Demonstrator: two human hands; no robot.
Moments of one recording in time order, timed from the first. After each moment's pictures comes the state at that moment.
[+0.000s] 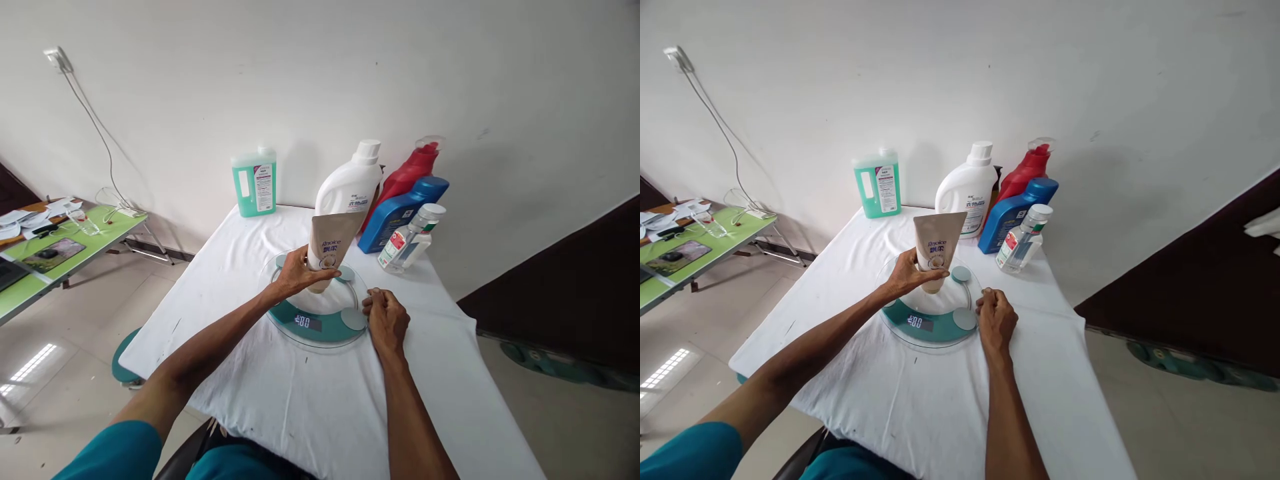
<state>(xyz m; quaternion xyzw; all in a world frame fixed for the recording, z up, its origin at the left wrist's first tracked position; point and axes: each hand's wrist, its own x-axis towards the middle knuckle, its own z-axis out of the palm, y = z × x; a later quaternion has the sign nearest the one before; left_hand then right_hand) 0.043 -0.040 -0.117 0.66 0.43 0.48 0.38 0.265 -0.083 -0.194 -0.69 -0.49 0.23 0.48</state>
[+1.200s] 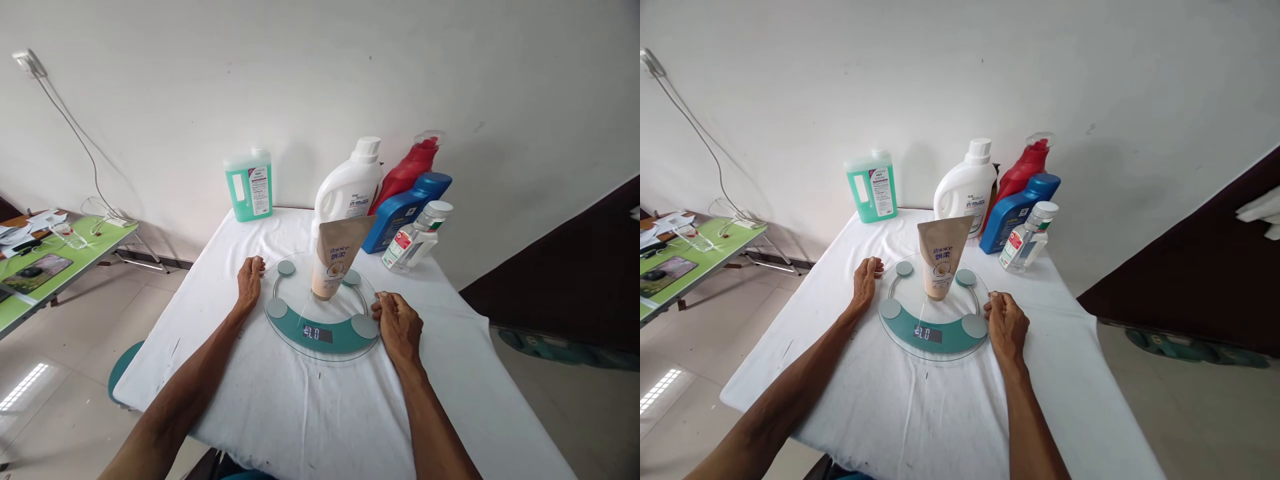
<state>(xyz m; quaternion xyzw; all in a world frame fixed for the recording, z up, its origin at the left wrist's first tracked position) -0.057 -0.026 -0.181 0.47 0.58 0.58 0.32 0.265 -0.082 -0.193 -0.71 -0.49 0.22 0.46</state>
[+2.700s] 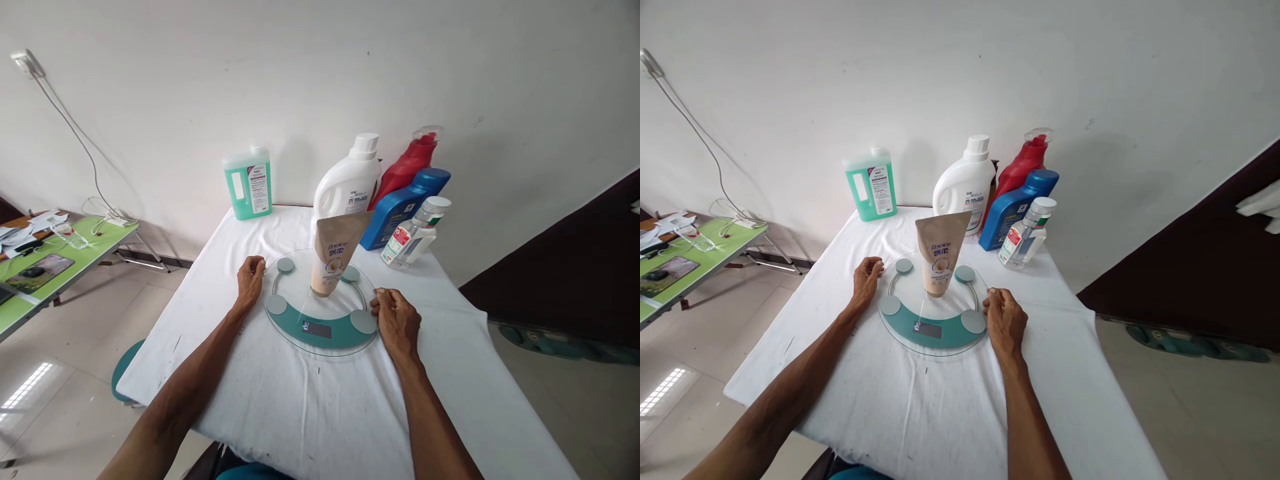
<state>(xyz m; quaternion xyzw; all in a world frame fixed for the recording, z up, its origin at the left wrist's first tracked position) -0.062 -0.025 -0.190 0.49 0.59 0.56 0.31 0.264 -0.081 -0.197 -0.70 -0.49 0.21 0.47</state>
